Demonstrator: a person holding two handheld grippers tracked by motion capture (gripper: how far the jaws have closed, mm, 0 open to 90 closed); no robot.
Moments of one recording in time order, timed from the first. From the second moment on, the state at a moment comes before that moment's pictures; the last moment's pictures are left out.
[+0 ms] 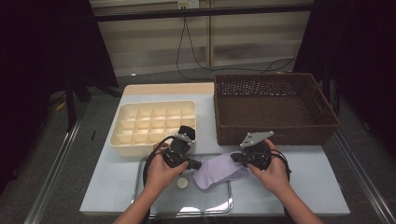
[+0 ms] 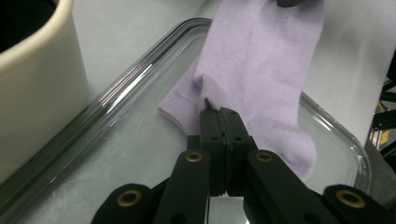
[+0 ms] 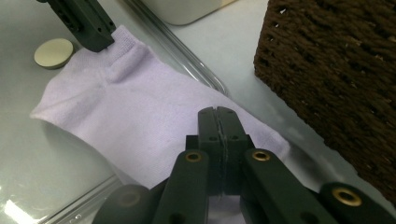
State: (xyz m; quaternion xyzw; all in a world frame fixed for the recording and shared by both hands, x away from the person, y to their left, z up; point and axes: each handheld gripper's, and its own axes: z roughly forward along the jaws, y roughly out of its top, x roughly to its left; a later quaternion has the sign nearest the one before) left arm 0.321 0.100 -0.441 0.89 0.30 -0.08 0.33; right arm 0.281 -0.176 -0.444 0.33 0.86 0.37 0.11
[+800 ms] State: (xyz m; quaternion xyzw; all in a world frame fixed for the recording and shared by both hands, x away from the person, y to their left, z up) left arm 0.319 0.107 -0.447 0.89 0.30 -0.09 0.33; right arm 0.286 -0.174 -0.454 0.35 0.85 0.38 0.10
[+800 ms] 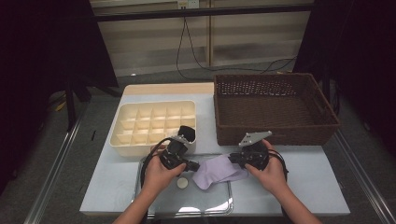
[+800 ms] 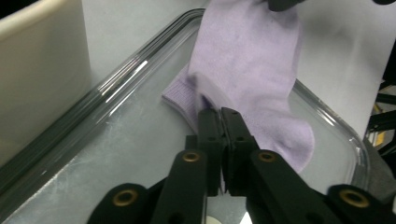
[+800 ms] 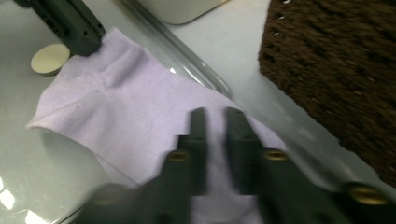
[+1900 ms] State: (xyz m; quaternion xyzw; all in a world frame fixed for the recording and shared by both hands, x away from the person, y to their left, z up) left arm 0.323 0.101 -0.458 0.91 0.28 -0.10 0.29; right arm 0.276 -0.224 -0.459 0.41 0.84 0.35 0.11
